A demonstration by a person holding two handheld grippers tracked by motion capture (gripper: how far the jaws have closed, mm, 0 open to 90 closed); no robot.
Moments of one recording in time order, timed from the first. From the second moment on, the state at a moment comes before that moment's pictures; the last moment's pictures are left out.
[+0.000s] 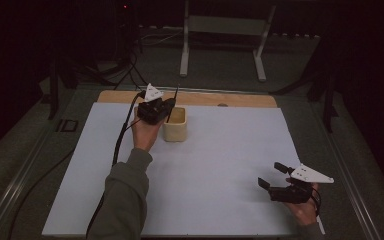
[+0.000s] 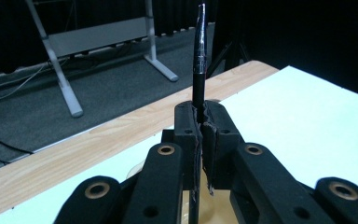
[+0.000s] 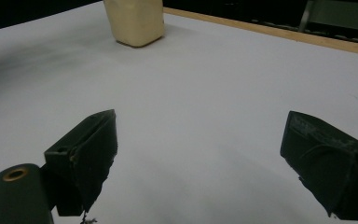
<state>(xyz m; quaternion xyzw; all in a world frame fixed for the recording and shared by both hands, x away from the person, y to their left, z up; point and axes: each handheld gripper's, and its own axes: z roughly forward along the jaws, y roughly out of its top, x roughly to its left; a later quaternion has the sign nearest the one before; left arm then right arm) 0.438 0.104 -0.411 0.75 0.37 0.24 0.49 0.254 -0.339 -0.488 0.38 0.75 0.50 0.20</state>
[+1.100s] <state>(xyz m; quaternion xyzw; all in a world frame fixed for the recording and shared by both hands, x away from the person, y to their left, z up) 0.438 0.117 -0.412 0.76 0.41 0.21 0.46 0.254 -0.338 -0.489 0.38 0.75 0.50 0.20</state>
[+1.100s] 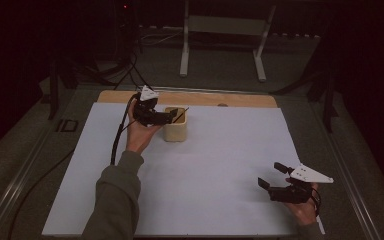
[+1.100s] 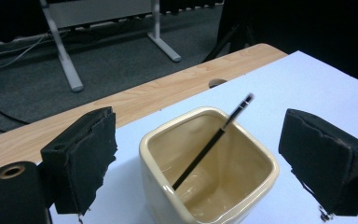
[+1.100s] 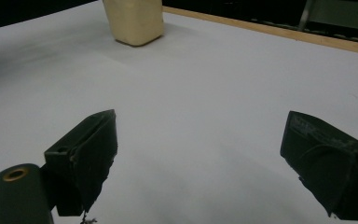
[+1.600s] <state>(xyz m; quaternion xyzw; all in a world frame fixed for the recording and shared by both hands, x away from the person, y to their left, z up) 0.436 0.120 -0.409 0.75 0.41 0.21 0.47 0.255 -0.338 -0.489 0.38 0.75 0.50 0.20</state>
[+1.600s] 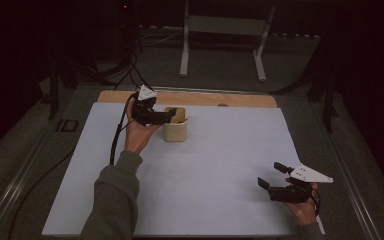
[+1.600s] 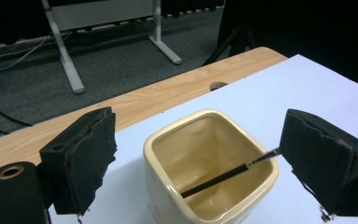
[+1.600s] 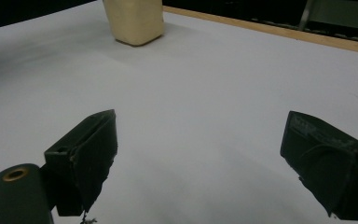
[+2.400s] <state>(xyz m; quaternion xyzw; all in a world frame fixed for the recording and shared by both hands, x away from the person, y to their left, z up) 0.418 0.143 -0.393 0.74 0.39 0.24 0.48 0.254 -0.338 -0.490 0.38 0.75 0.49 0.20</state>
